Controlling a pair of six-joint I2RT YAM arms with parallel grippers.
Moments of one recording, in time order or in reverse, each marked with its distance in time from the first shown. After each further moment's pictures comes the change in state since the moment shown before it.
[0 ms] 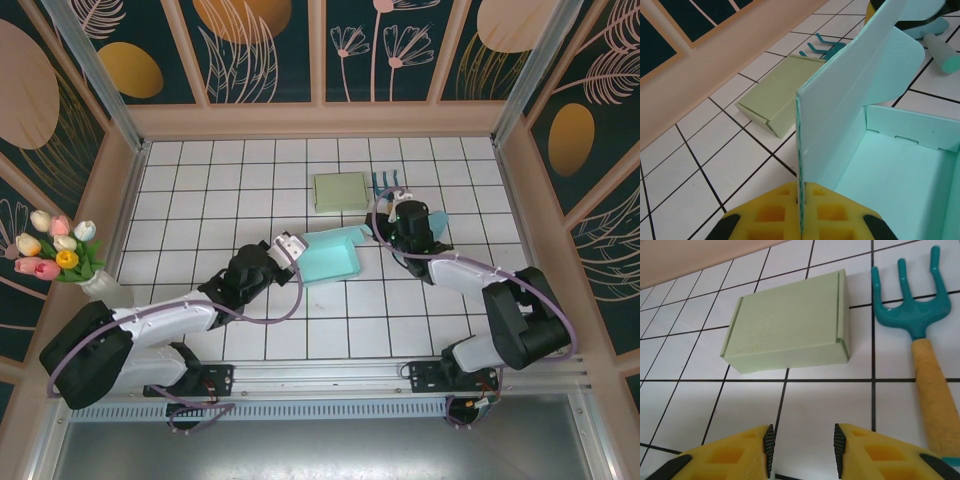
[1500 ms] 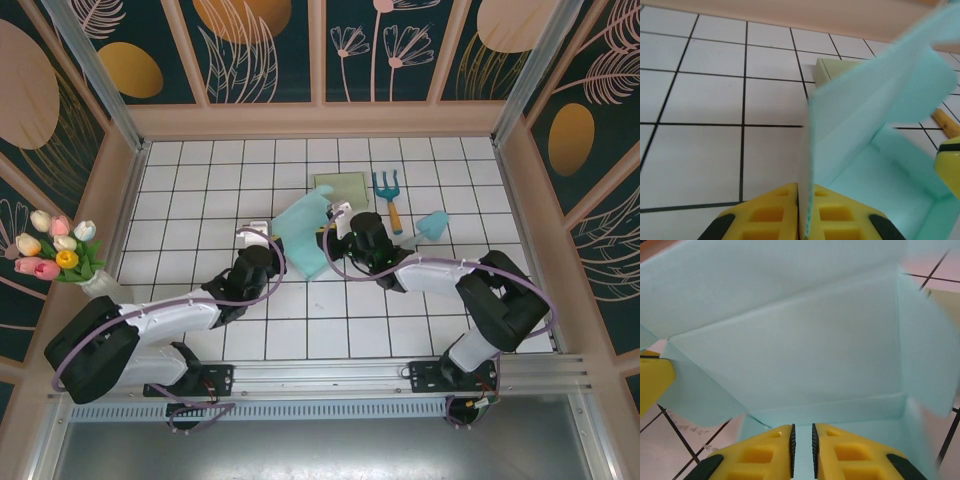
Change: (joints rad) left arm 0.000 0.035 -0.002 -0.061 -0.328 -0.807; right arm 0.301 0.143 0.075 0.177 -0.072 -0.229
